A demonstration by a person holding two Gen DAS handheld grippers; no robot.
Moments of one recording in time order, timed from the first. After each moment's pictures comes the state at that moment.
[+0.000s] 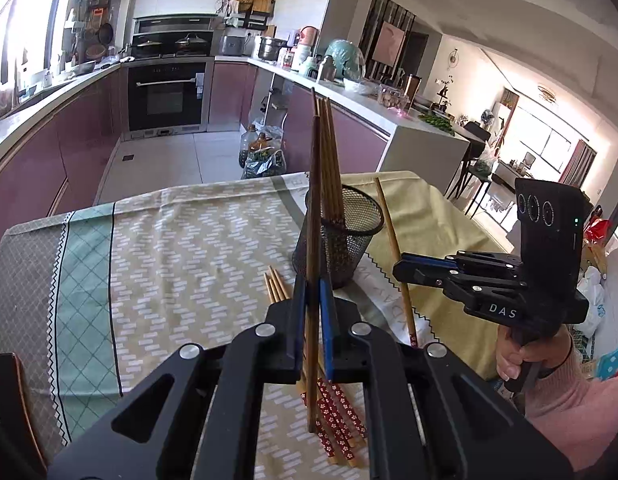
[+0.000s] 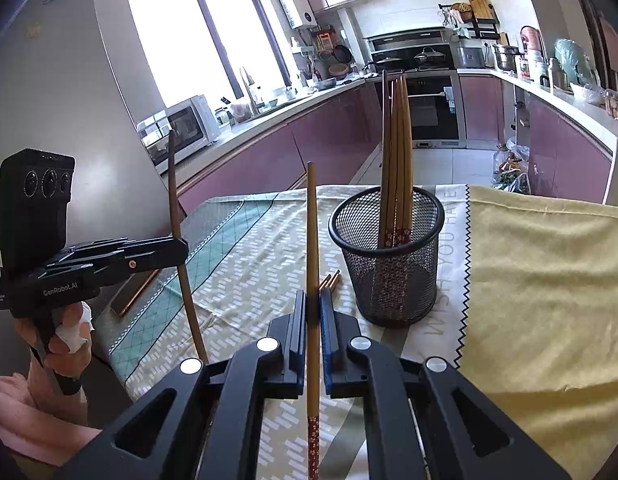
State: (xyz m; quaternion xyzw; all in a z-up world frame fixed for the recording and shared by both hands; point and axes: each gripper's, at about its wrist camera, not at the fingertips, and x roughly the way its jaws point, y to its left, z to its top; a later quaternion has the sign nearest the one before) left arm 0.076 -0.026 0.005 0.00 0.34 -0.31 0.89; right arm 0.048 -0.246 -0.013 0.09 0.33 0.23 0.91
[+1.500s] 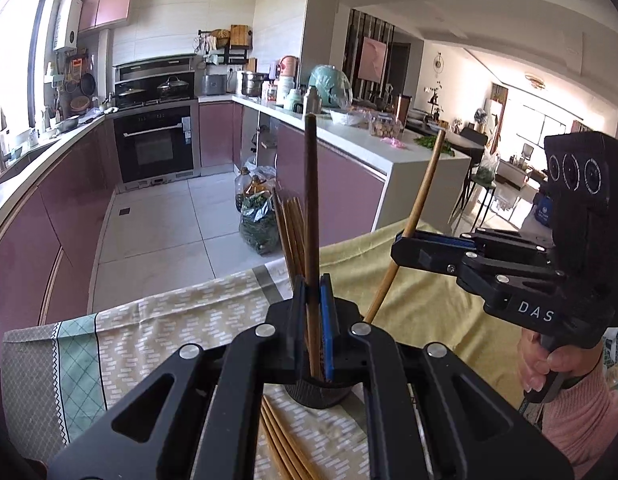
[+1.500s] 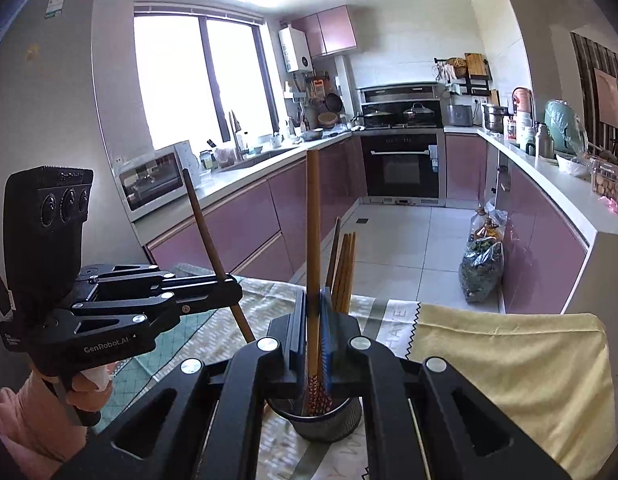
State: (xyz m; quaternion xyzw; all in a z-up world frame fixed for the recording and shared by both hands) left arm 0.159 -0.123 0.064 0.05 0.29 -0.32 0.90; right arm 0.110 -0.279 0.061 0.04 0.26 0.20 0.94
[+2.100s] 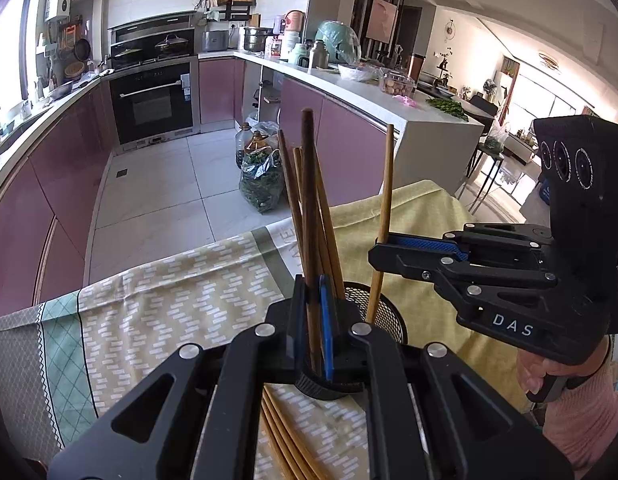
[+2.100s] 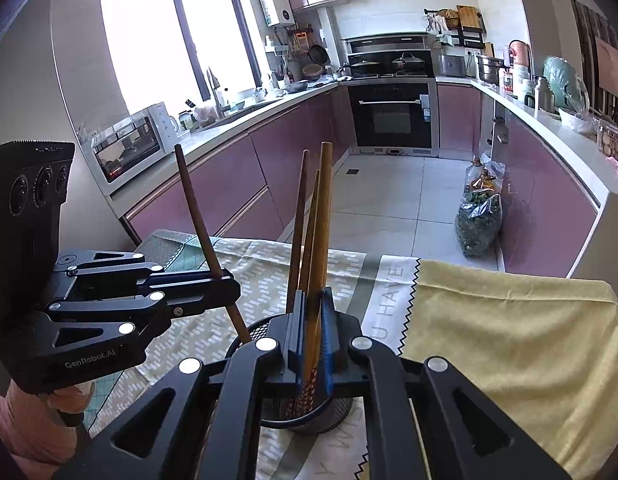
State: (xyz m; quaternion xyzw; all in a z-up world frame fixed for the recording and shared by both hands) left arm 0.208 -0.138 0.028 0.06 0.36 -0.30 0.88; right arm 0.156 -0.273 0.025 0.05 0.34 0.18 0.92
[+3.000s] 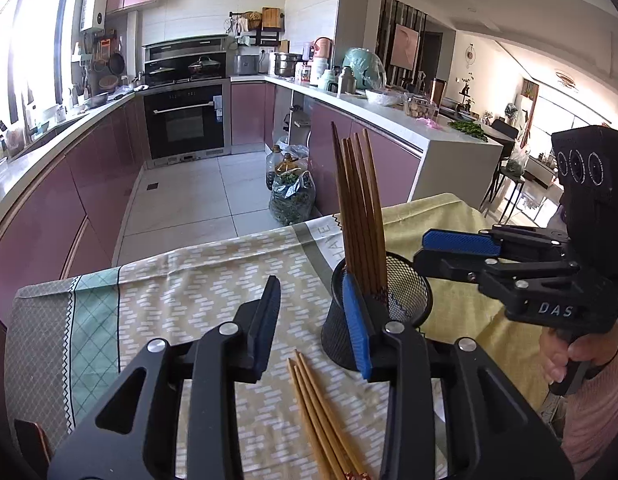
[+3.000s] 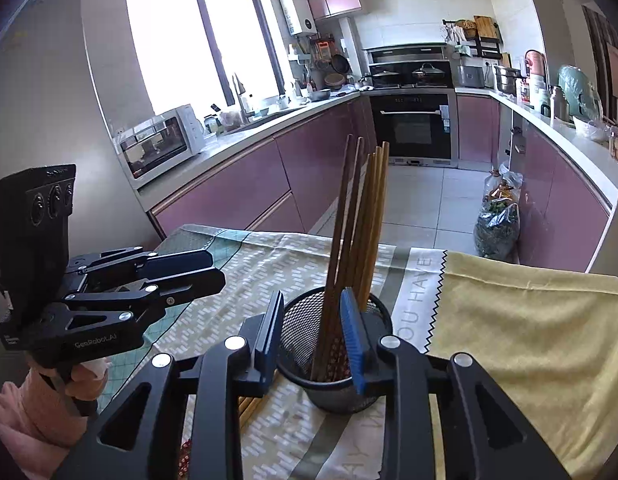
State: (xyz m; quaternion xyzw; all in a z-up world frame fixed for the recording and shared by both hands) left arm 0.155 -0.083 0.014 0.05 0.31 -0.26 0.91; right arm 0.112 -0.260 0.026 0.05 0.32 0.22 0.92
